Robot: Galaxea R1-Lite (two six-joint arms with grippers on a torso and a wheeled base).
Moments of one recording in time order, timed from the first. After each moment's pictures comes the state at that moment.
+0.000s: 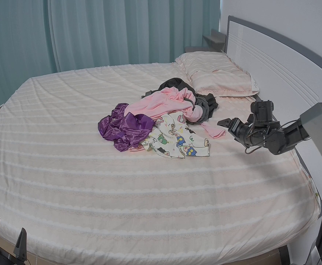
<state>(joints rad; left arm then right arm) 0.00 0.02 -0.02 -0.01 0.06 -0.02 0.21 2.26 -1.34 -0.47 0.10 0.72</state>
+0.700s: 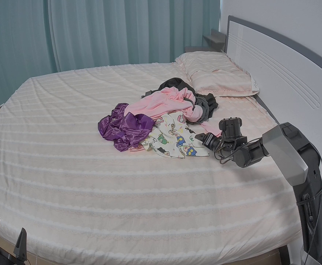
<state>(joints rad) 0.00 0.02 -0.02 -0.01 0.06 -0.02 0.31 2.61 -1.68 -0.47 0.00 0.73</state>
